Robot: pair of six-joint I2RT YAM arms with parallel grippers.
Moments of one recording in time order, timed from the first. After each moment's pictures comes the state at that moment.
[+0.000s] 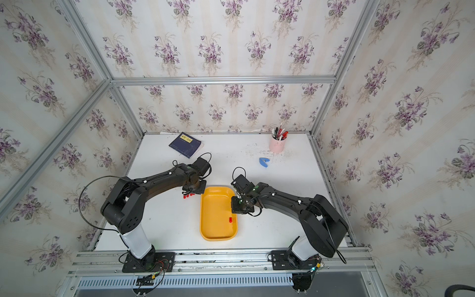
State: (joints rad) left arm -0.55 1.78 1.16 -0.75 -0.21 -0.40; right arm 0.81 1.51 0.86 -0.56 -0.26 0.74
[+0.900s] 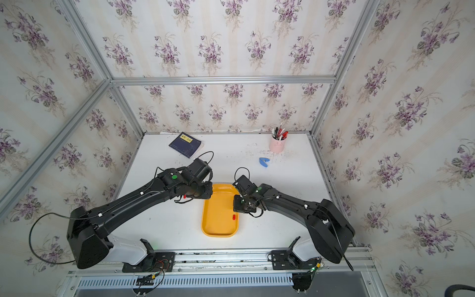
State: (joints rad) left arm -0.81 1.44 1.21 -0.90 0.00 -0.71; right arm 0.81 1.44 0.84 -0.57 -0.17 0.84
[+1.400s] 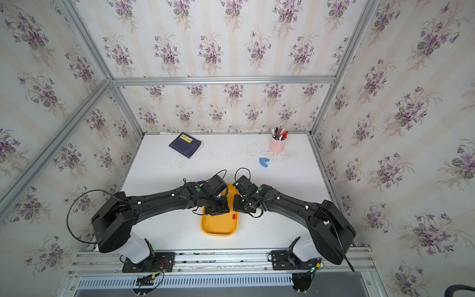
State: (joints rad) left arm -0.91 1.64 1.00 -0.52 0.23 -1.05; right arm 0.82 1.43 0.83 -0.54 -0.16 0.88
